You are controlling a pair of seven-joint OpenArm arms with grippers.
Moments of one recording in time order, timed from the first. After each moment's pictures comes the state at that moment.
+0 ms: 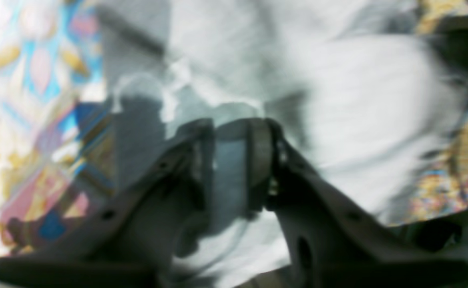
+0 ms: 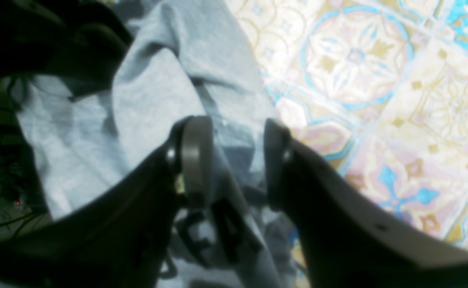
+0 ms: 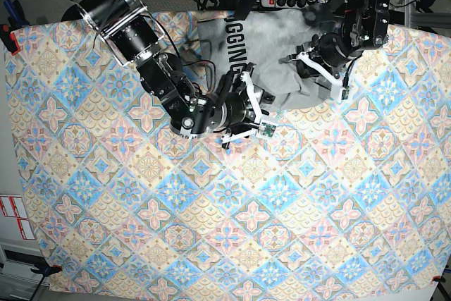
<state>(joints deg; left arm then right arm) 23.4 -18.1 0.7 103.2 -38.6 2.6 47.6 14.1 4.4 -36.2 77.6 16.8 41.1 -47.2</state>
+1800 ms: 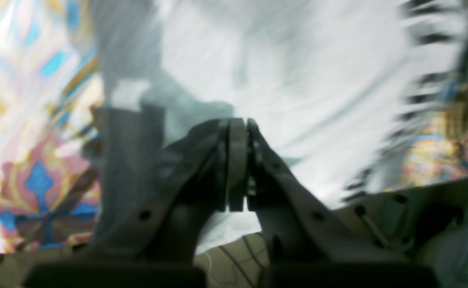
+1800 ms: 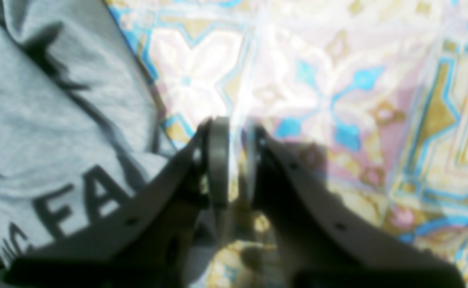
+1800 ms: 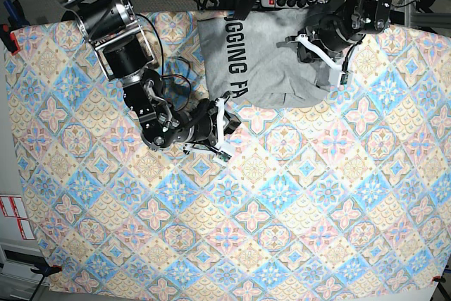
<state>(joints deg) 30.3 -19.2 0.7 107.9 -38.8 2.5 47.3 18.5 4.9 -25.2 57.2 16.4 40.7 -38.3</state>
